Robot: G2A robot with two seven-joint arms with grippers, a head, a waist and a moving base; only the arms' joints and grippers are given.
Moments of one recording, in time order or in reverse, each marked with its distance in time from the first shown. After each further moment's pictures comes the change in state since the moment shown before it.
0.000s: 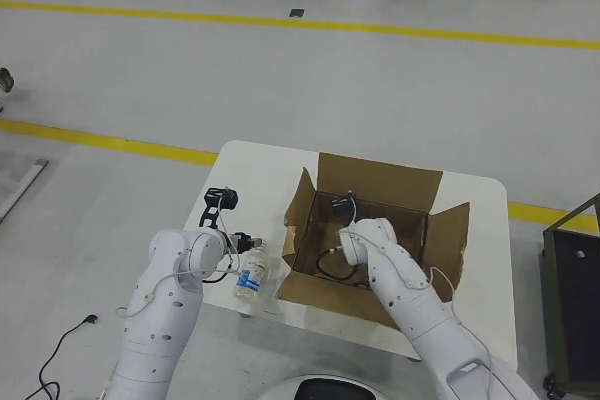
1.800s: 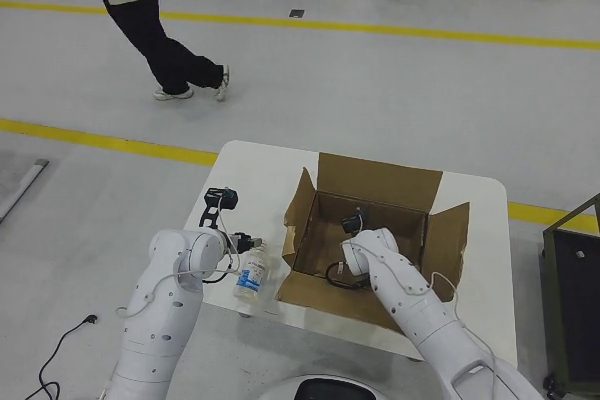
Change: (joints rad) left arm 0.000 0.000 0.000 0.000 0.000 0.000 0.000; right arm 0.037 0.024 -0.102 0.169 0.014 0.042 0.066
